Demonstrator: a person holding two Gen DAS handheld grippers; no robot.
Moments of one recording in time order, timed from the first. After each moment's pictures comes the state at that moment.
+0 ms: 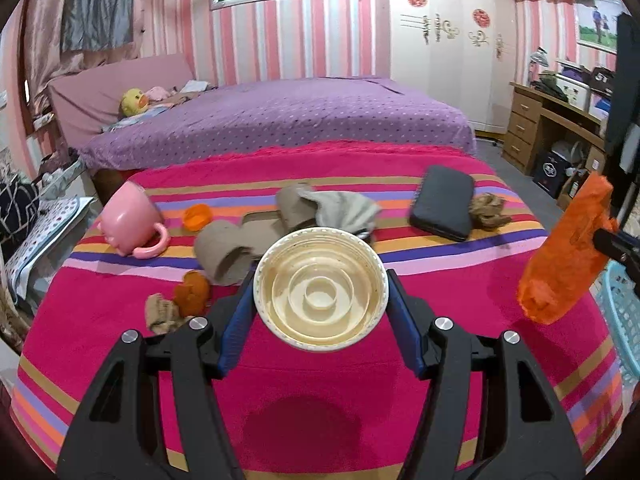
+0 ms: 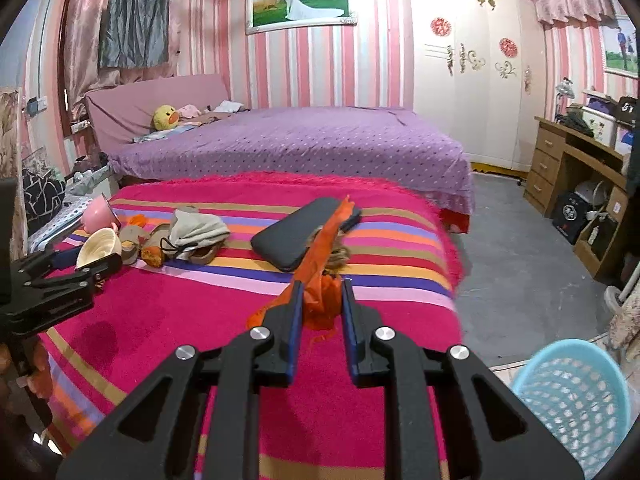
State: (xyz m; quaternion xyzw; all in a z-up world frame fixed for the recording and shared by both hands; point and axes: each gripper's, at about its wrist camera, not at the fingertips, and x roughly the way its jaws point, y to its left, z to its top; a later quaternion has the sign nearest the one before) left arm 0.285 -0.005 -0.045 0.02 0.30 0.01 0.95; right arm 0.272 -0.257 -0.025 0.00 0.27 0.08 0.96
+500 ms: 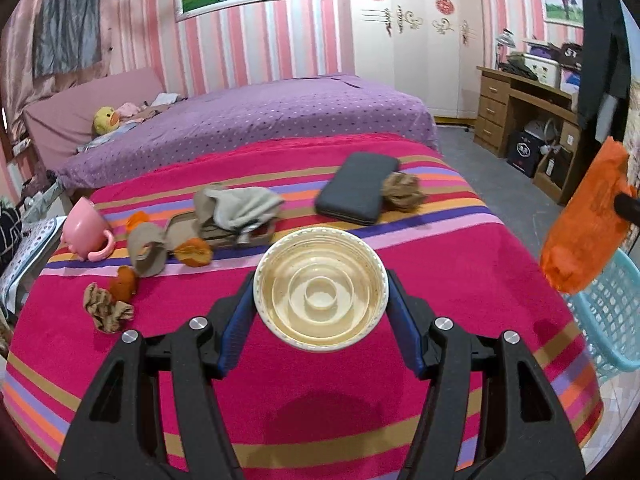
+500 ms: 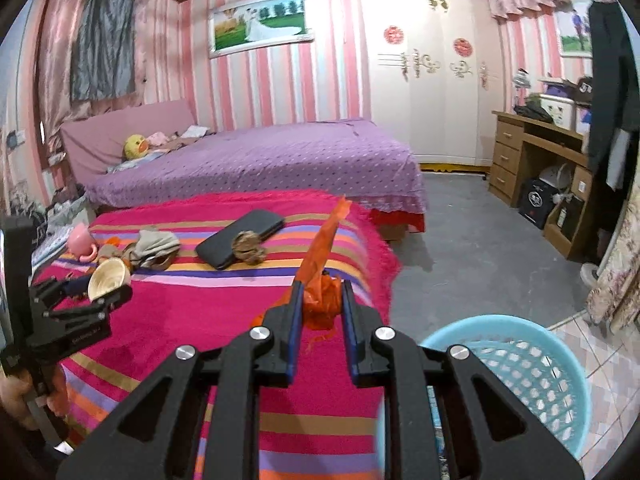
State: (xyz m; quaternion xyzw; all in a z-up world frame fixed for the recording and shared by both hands) left arm 0.260 -0.102 -0.051 0.05 0.31 -0.03 0.95; right arm 0.222 -0.360 -0.012 0.04 0.24 0.02 0.97
